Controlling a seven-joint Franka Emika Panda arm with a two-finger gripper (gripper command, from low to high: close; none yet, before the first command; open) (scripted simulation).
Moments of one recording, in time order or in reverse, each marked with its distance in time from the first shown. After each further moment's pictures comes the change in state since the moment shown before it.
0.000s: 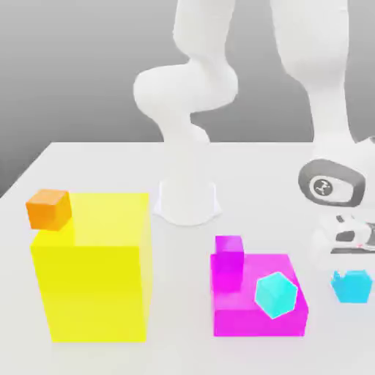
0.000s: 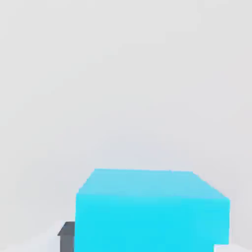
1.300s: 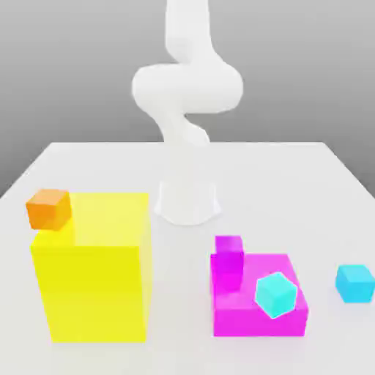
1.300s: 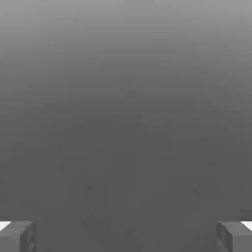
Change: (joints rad) arm -0.426 -1.059 -0.266 0.193 0.376 -0.495 -0.988
